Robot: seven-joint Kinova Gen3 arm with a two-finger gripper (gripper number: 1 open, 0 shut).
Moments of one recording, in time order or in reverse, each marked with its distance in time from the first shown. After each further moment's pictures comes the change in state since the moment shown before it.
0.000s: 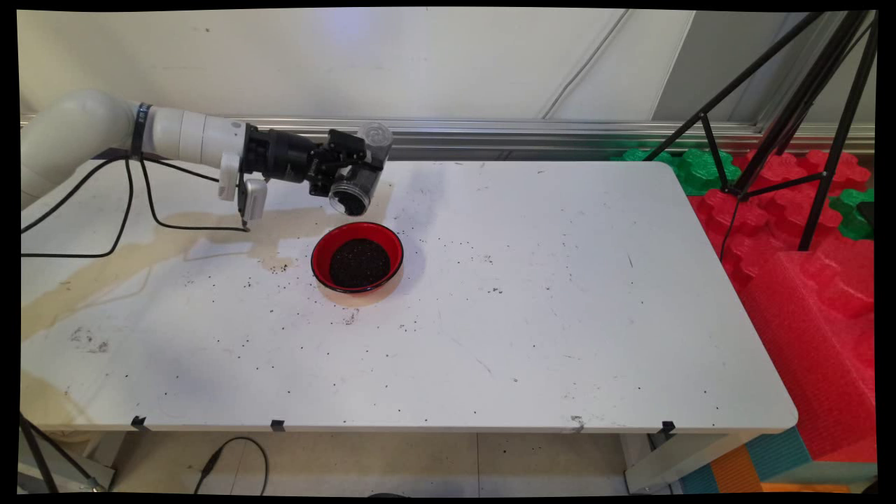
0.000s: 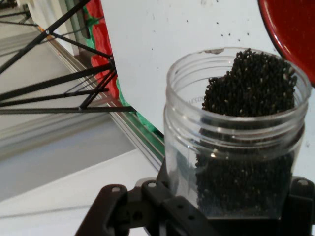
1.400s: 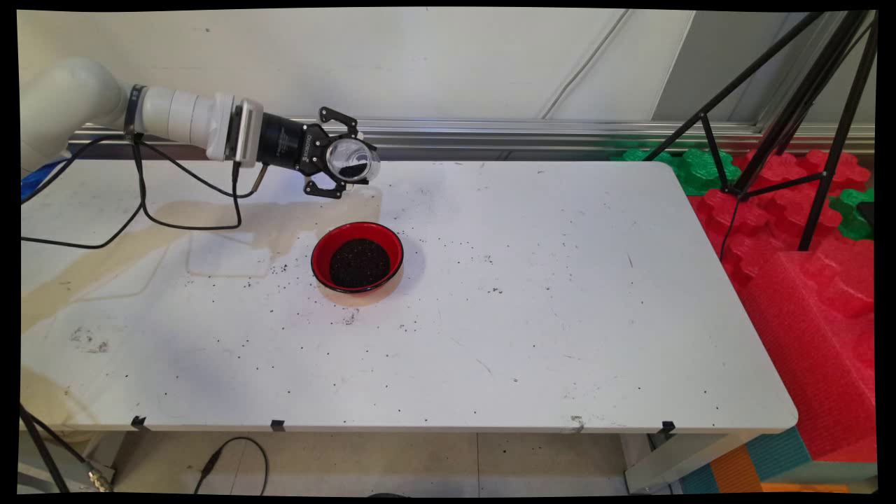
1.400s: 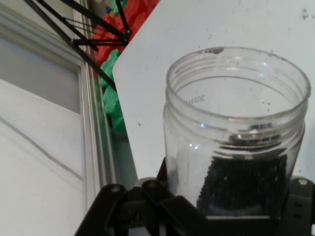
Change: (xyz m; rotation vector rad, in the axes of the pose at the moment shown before) arm -0.025 -0.011 -0.013 -0.015 0.077 -0.822
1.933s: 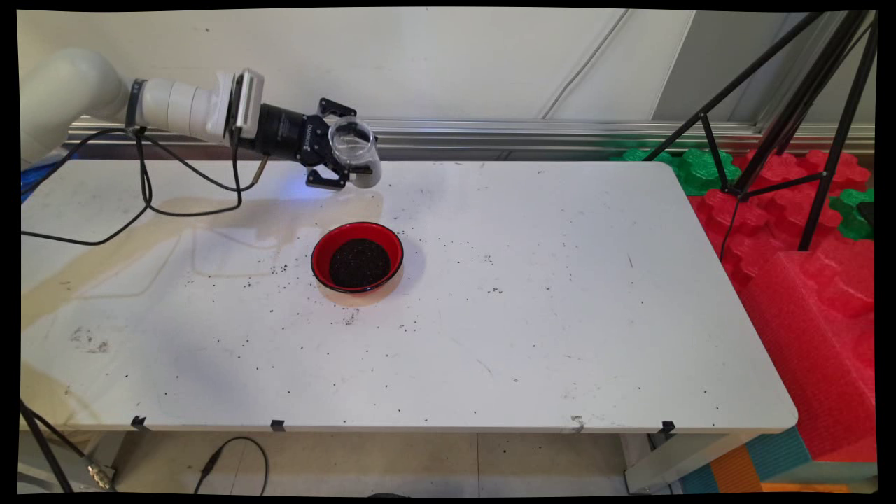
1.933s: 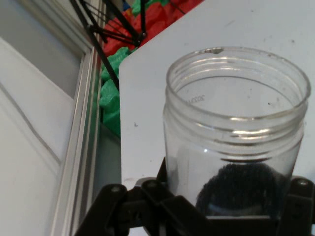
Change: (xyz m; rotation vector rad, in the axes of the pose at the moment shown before) arm -0.001 -0.011 -0.001 0.009 0.039 -0.291
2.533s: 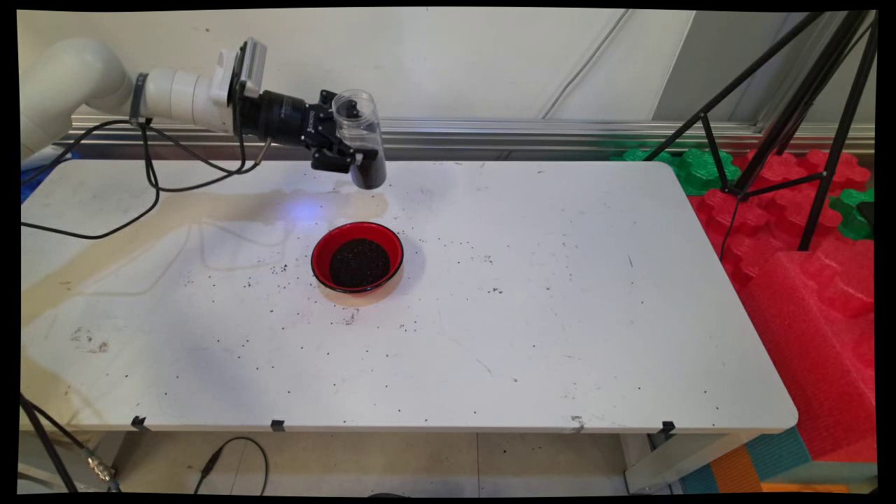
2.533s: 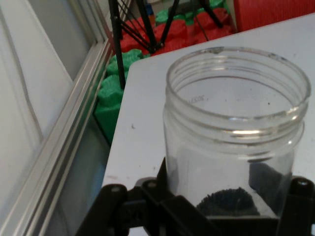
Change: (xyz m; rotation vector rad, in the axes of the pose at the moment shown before) arm -0.001 -0.017 0.002 0.013 0.048 -0.349
